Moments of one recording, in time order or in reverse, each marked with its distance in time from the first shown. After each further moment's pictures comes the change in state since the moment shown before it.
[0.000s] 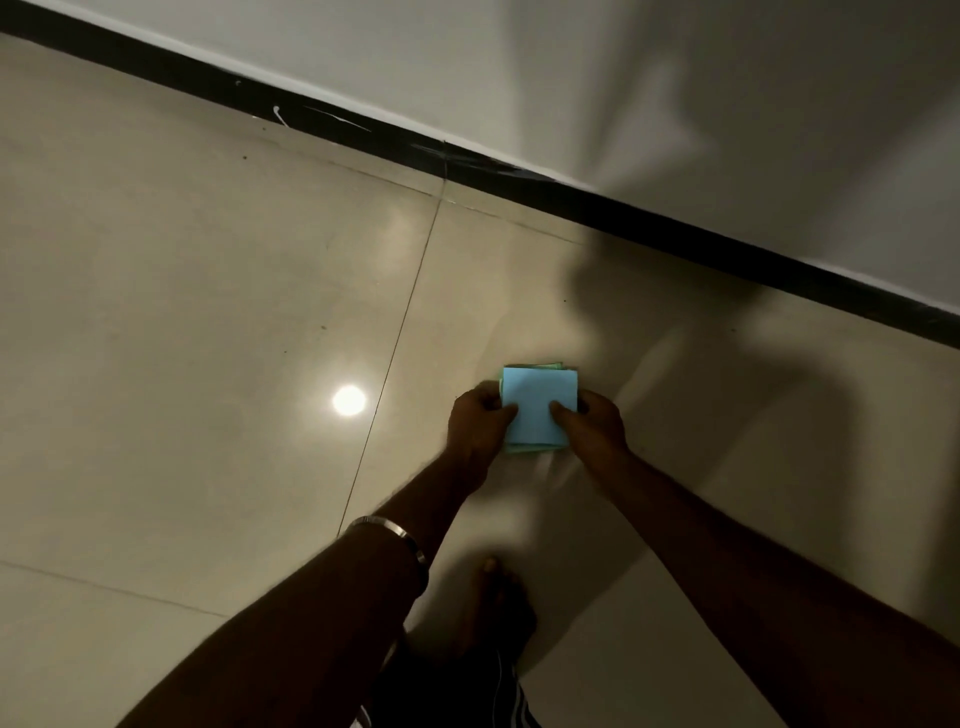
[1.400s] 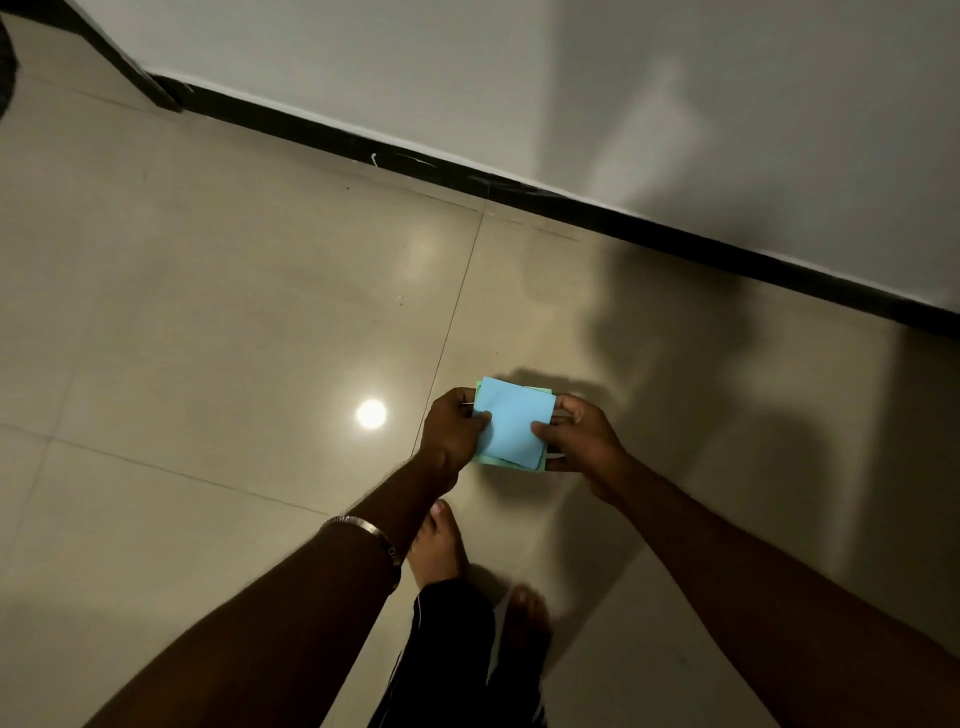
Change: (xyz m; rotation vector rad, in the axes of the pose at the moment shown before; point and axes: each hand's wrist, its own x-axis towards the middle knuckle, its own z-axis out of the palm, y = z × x) left_hand -0.180 0.012 -0.111 0.068 0.043 0.015; right_hand -0.212 -0.029 -0.016 0.250 -0.345 0.055
